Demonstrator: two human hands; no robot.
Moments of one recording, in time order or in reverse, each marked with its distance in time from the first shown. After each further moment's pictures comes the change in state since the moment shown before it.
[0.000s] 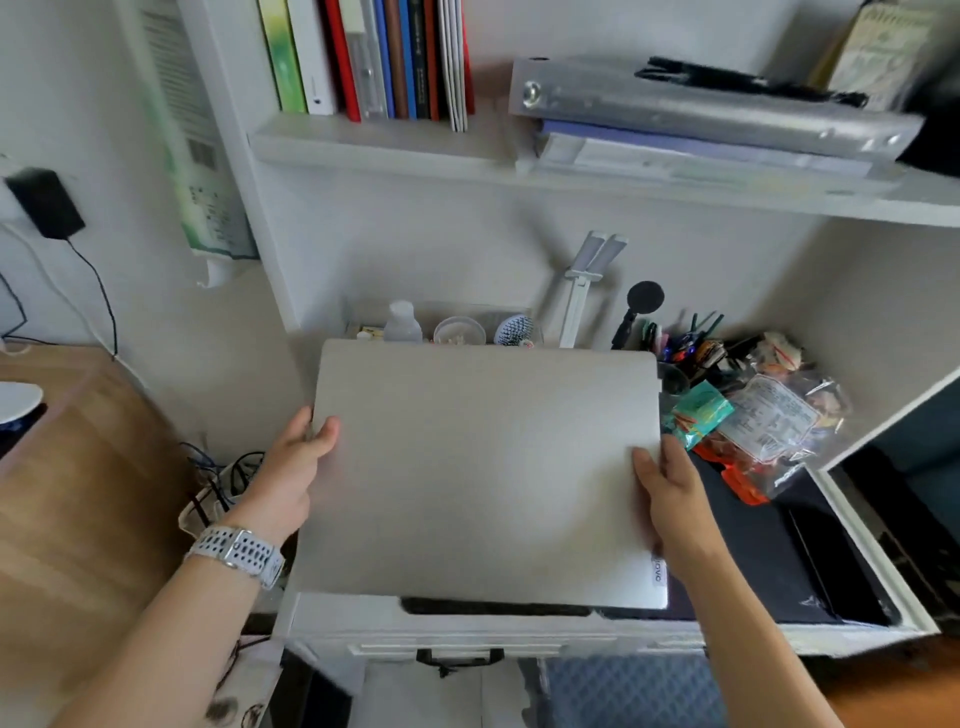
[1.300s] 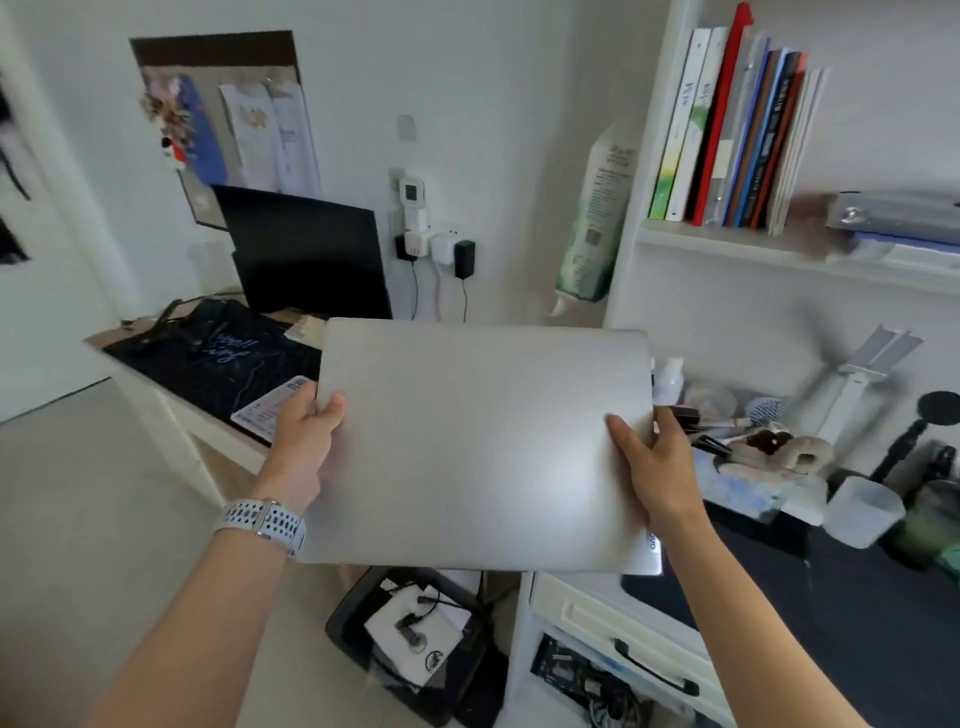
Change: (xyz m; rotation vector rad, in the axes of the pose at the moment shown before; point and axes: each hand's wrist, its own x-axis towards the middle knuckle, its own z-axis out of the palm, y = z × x) left_hand -0.245 0.089 -0.263 0.140 0.583 0.358; right_hand -0.157 -0.092 0.213 0.004 -0.404 -0.360
